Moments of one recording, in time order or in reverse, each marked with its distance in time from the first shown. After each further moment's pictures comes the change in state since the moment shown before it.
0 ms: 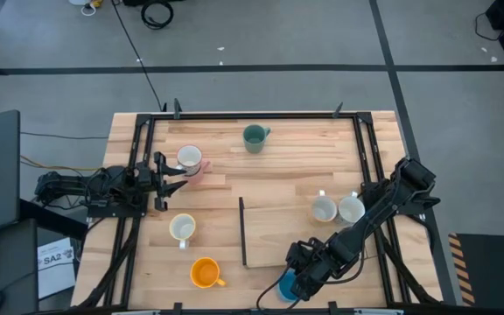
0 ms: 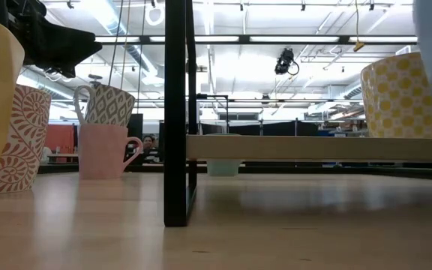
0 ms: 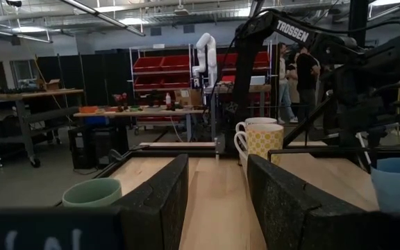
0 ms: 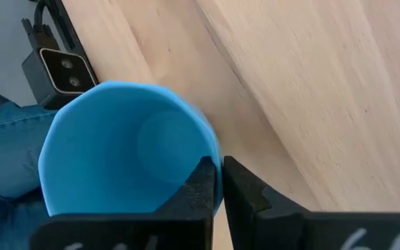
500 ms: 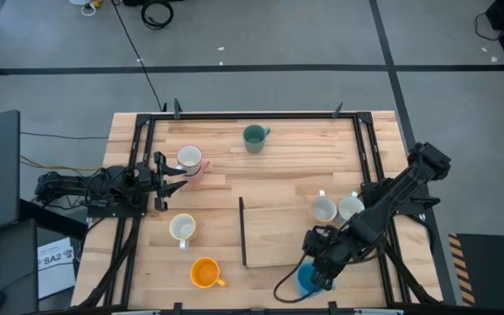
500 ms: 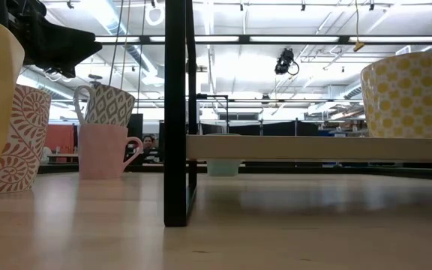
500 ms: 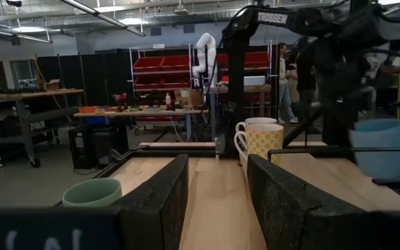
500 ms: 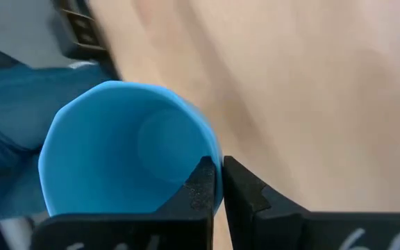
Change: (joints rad) left arm 0.000 0.000 0.000 0.000 0.000 0.000; right arm -0.002 -0.233 -0.001 -0.255 -0.101 -0.030
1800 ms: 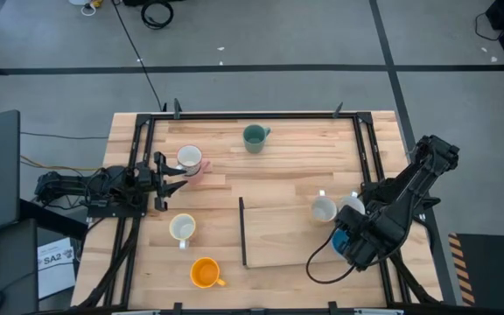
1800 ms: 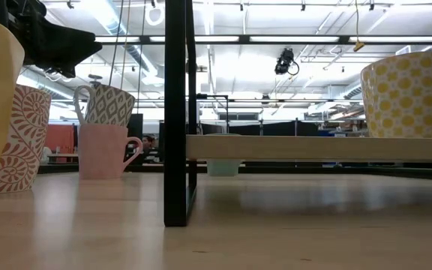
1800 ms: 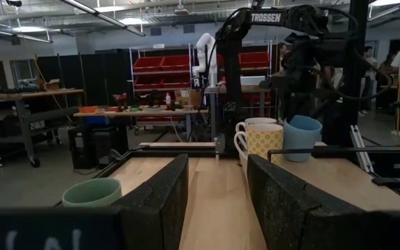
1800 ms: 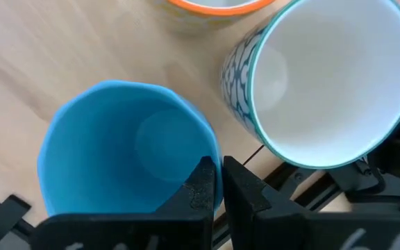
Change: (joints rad) left arm 0.000 0.000 0.000 0.000 0.000 -0.001; right arm 0.125 -0.113 -0.058 -0.574 0.083 0.380
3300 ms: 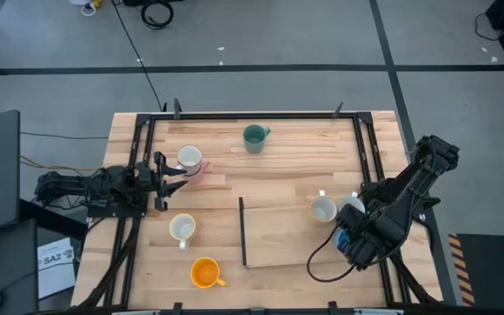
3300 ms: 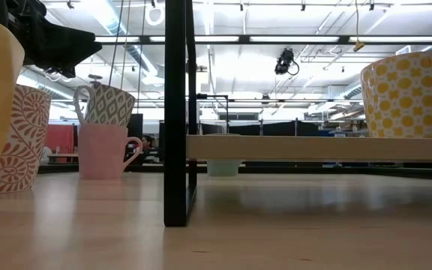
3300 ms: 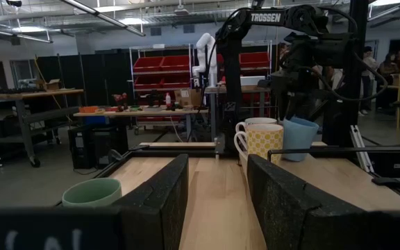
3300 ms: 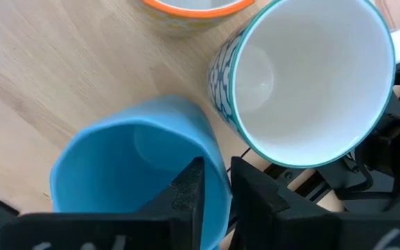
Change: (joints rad) left arm 0.000 0.000 0.000 0.000 0.000 0.000; right arm 0.000 0.000 0.000 -0.031 0.001 0.013
